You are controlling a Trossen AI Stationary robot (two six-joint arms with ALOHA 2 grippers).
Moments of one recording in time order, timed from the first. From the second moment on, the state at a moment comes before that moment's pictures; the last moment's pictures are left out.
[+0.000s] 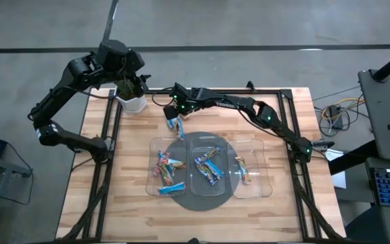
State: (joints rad) left arm 0.61 1.26 1.75 -1.10 -0.21 0.28; right arm -0.35 2.49 2.24 -0.70 -0.05 0.79
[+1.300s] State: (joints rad) left arm 0.61 1.26 1.75 -1.10 -0.21 0.28; right arm -0.26 2.54 2.35 -0.58 -0.19 0.84
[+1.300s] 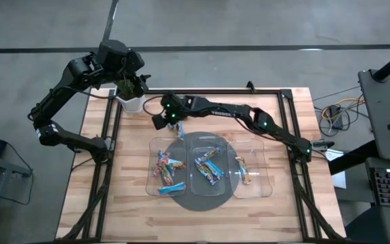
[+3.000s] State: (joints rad) left arm 0.61 1.26 1.75 -1.10 -0.21 0.28; right arm -0.34 2.53 2.31 -0.71 -0.13 0.84
